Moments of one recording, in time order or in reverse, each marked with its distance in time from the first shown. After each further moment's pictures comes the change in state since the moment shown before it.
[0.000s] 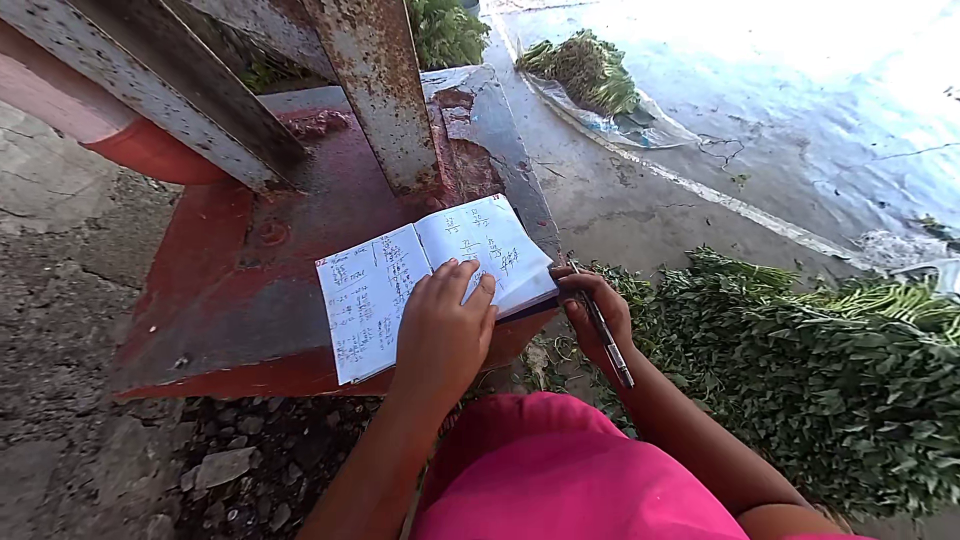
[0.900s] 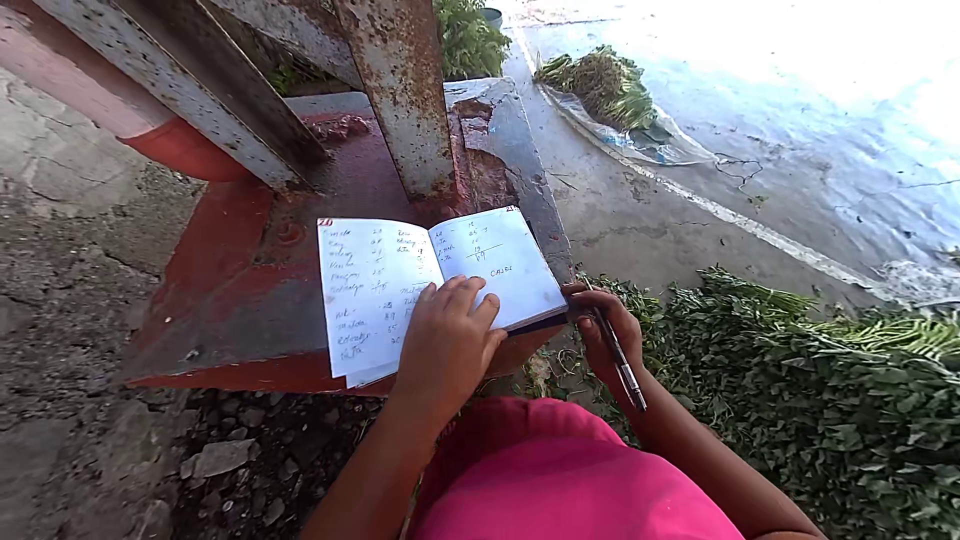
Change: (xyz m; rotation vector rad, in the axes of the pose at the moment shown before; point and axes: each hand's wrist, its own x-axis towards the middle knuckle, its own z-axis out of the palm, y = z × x) left_hand 0.000 -0.003 -0.004 -0.025 -0.102 -0.014; right_hand 0.003 0.002 0.000 0.067 0.019 -0.035
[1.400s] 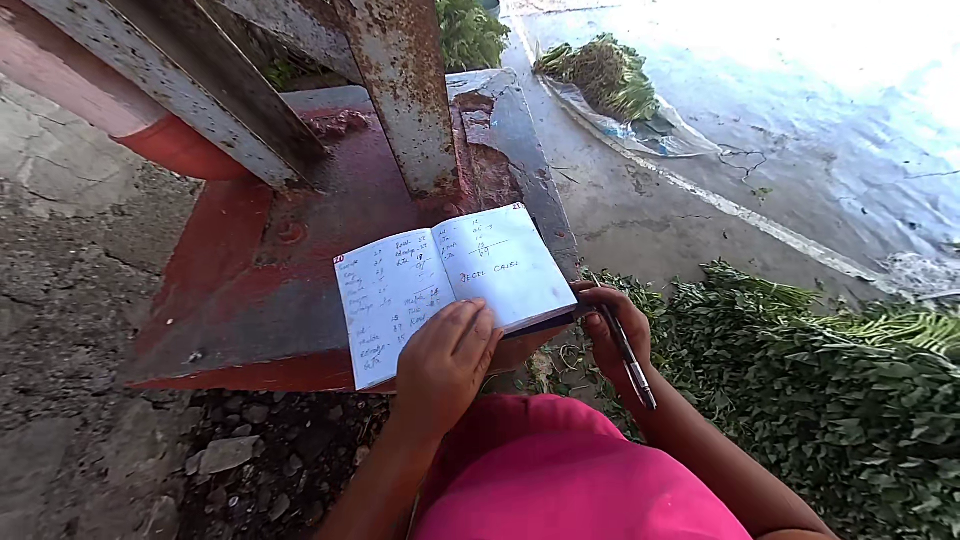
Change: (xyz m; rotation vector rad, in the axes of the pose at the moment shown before) left_hand -0.023 -0.012 0.018 -0.046 0.386 0.102; right_hand 0.001 0.004 0.000 0.016 0.002 -0.014
